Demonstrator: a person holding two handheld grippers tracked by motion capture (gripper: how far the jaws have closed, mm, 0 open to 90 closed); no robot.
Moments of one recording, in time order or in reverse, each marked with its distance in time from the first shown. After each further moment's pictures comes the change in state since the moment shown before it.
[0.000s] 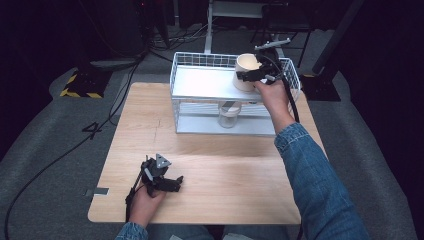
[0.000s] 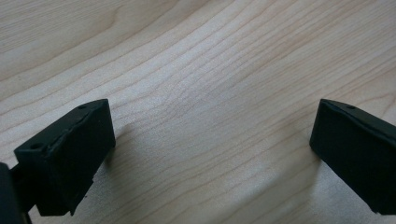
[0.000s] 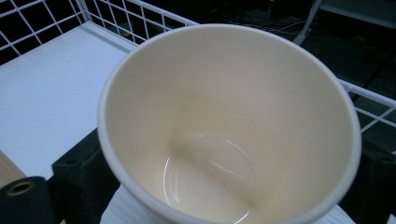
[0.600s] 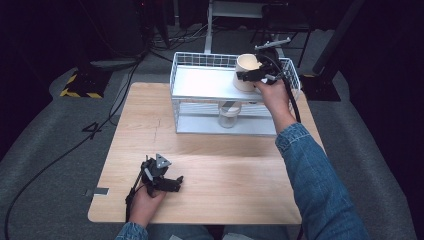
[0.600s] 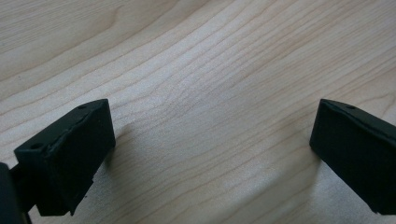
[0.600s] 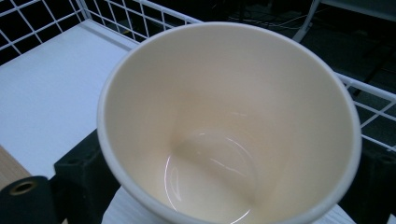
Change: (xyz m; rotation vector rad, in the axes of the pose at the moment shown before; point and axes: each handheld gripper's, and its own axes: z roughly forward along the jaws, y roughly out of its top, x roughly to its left) left arm 0.000 0.000 0.000 0.000 0.000 0.001; right arm 0.000 0.001 -0.001 0.016 0.002 0.014
